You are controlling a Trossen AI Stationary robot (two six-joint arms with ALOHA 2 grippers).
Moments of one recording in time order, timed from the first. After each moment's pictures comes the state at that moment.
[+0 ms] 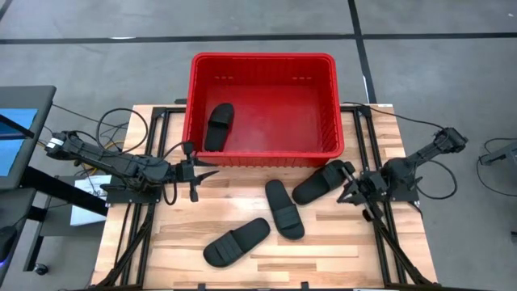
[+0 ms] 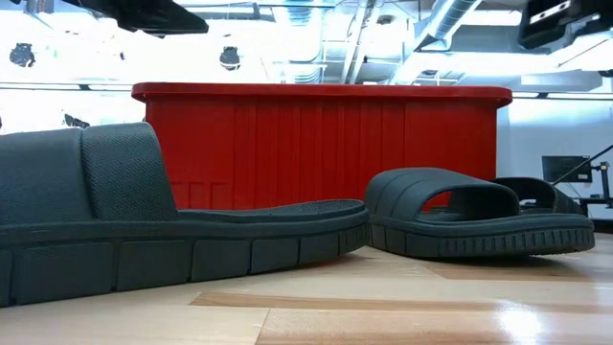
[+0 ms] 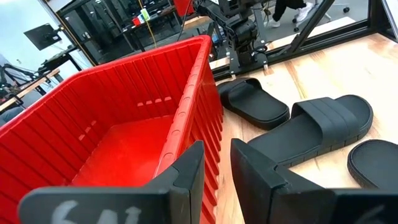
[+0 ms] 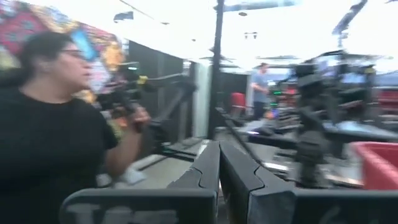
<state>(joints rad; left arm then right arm) -0.29 0.77 0.53 0.02 -0.50 0.27 0.49 0.35 0.09 0.50 0.03 -0.12</state>
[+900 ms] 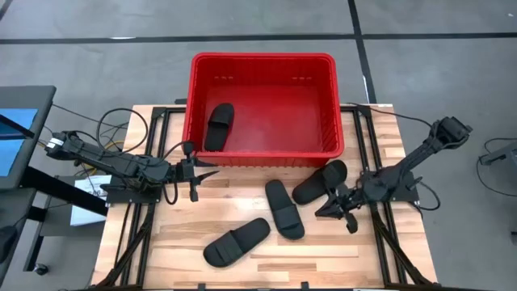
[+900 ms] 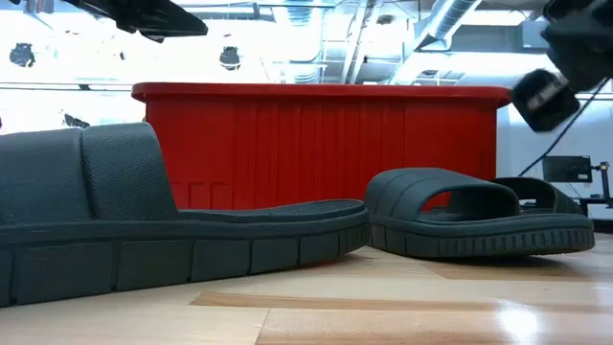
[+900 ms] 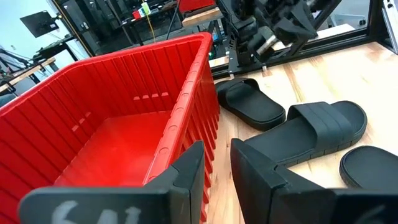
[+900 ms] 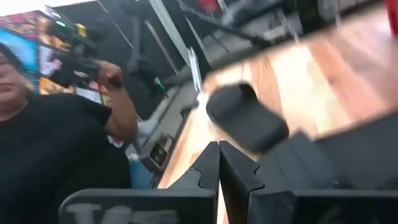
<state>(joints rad) -0.29 0.77 0.53 0.01 -0.50 0.20 0.62 0.95 0.13 0.67 0.24 0.51</state>
